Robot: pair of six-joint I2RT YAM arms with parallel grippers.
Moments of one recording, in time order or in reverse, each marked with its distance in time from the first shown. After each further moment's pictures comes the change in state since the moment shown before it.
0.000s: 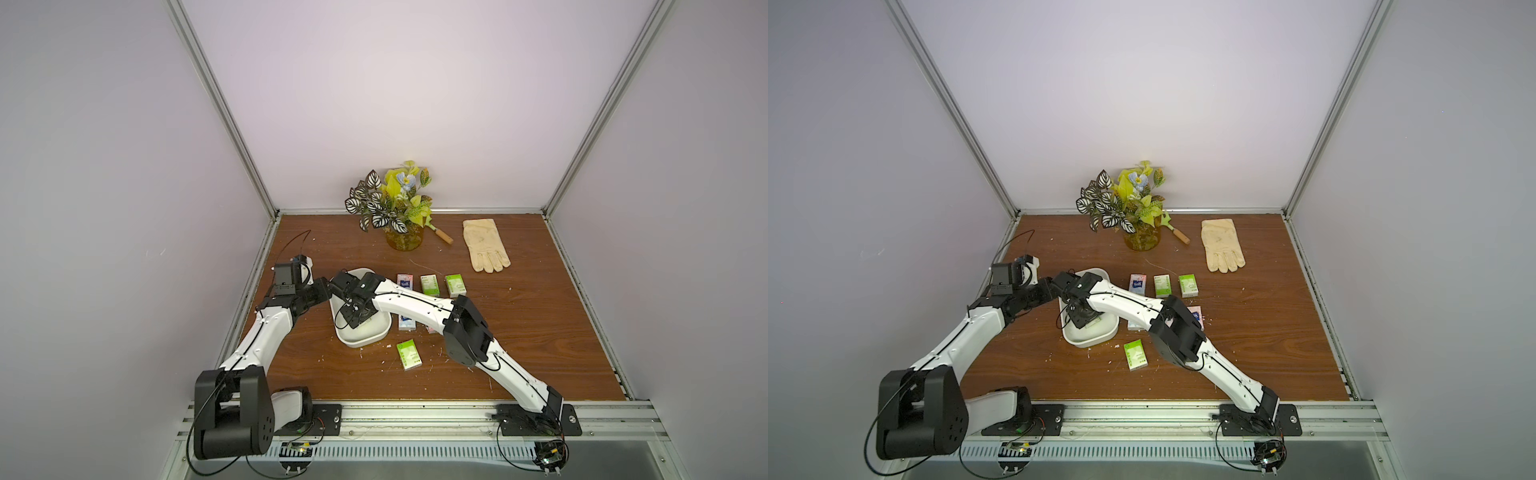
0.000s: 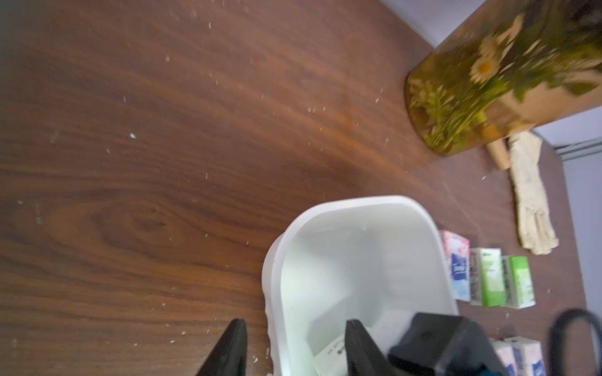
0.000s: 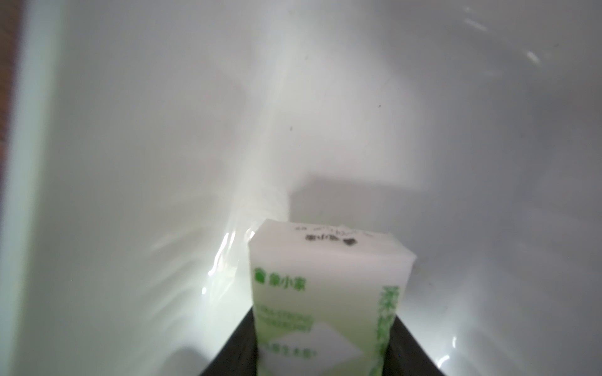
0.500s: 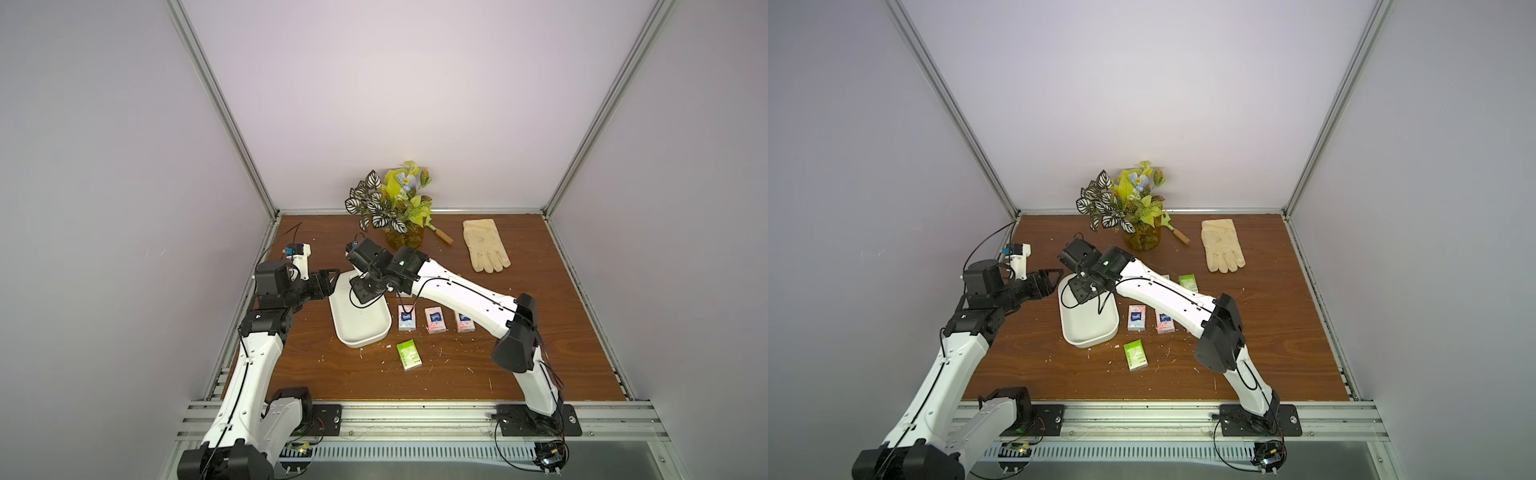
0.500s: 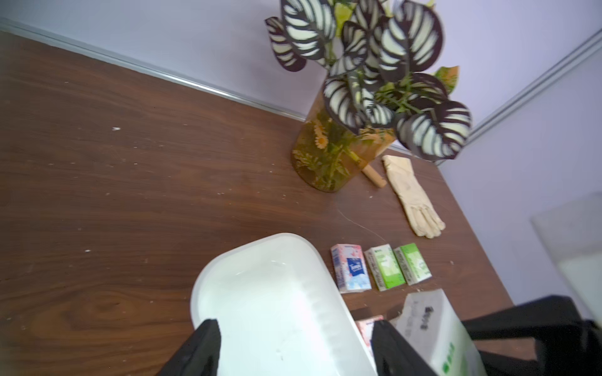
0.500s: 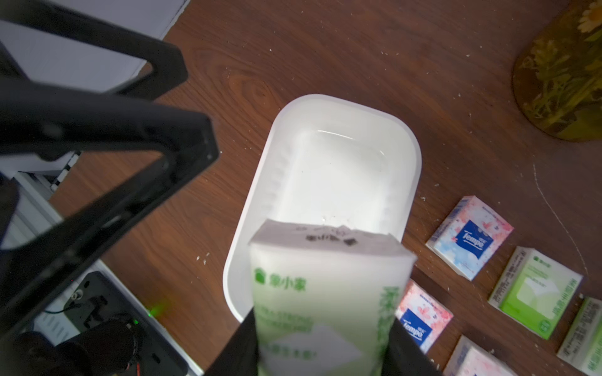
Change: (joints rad) left arm -0.001 -0.303 0.005 -0.028 0.213 0.087; right arm -0.015 -0.421 -0.172 -0.004 0.019 0.008
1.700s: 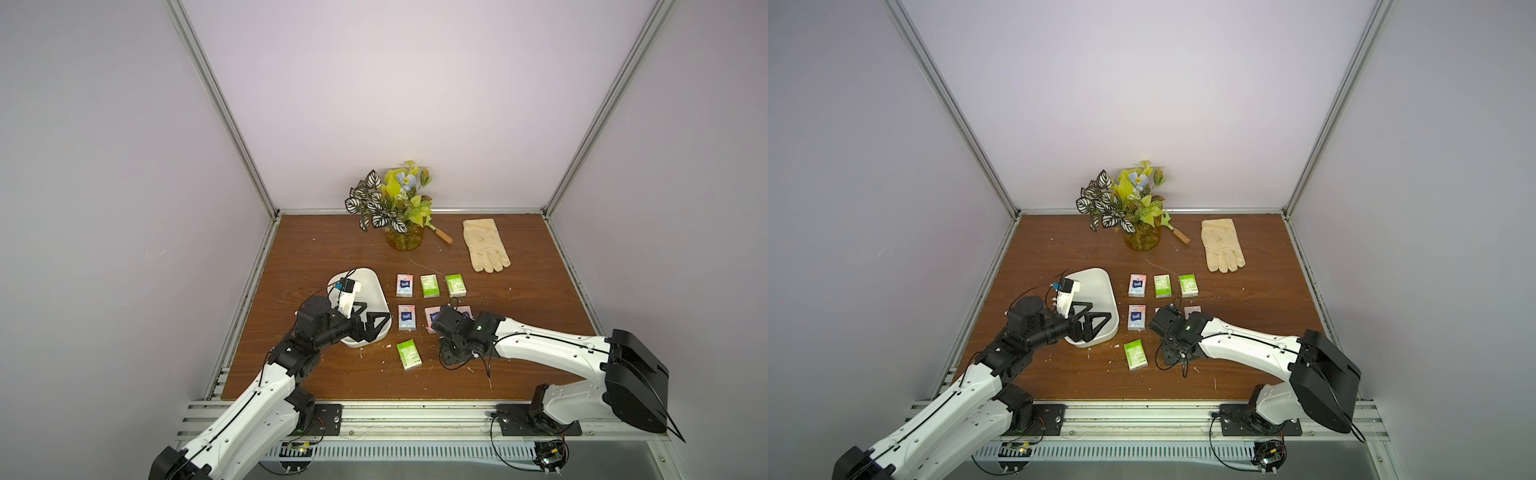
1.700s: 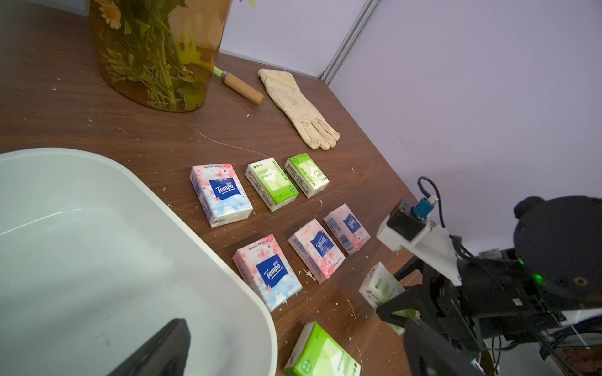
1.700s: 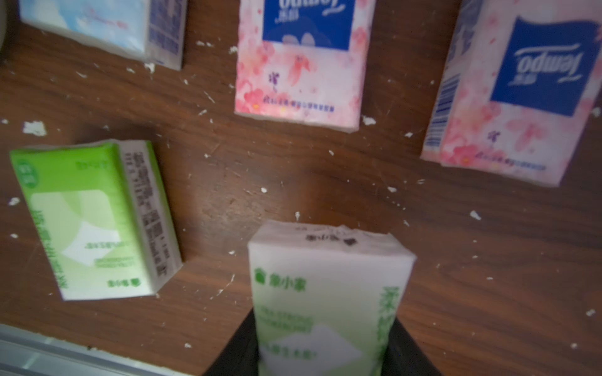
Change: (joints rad) left arm -0.521 -0.149 -0.340 0.302 -0.085 -0.129; right arm -0.057 -0.684 -1.331 0.302 -0.025 0.356
